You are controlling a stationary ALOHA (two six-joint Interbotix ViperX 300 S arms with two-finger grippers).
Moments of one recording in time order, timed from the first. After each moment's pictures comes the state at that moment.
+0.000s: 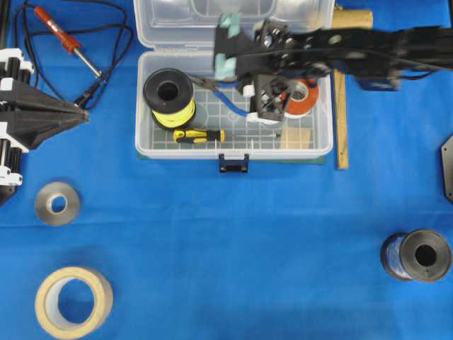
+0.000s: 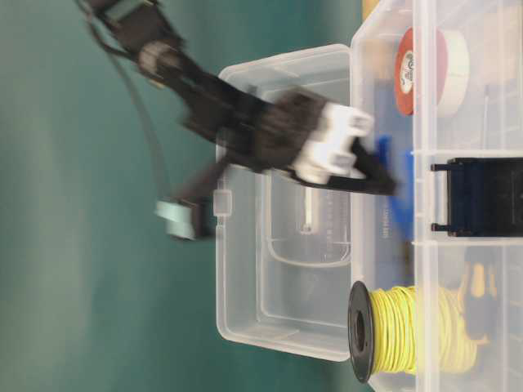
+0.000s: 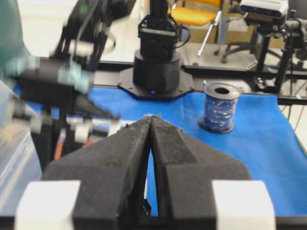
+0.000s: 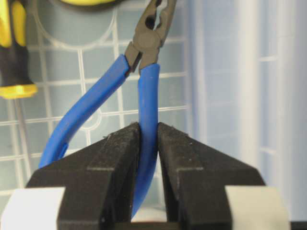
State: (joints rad) left arm 0.02 -0.96 1.18 -0.04 -0.30 0.00; right arm -0.30 0.13 0.37 -0.03 0.43 -0.04
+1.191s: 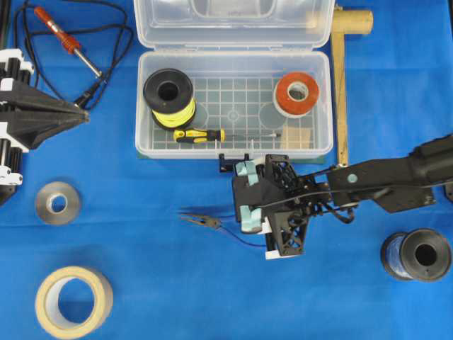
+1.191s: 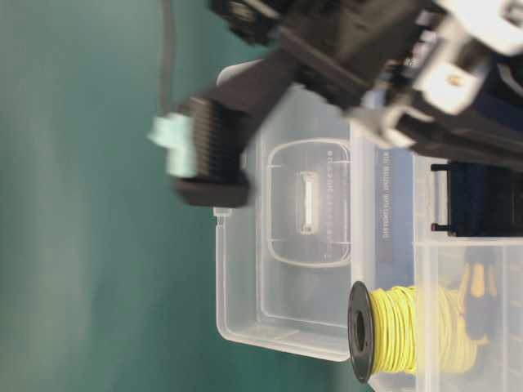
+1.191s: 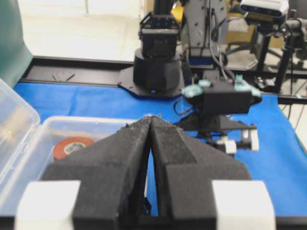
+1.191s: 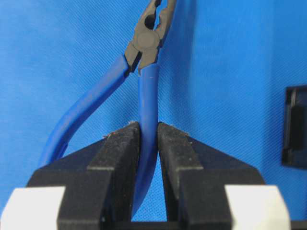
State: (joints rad) left arm 0.02 -0.96 1.19 -0.04 -0.30 0.00; right arm 0.17 0.19 0.55 -0.03 0.16 0.32
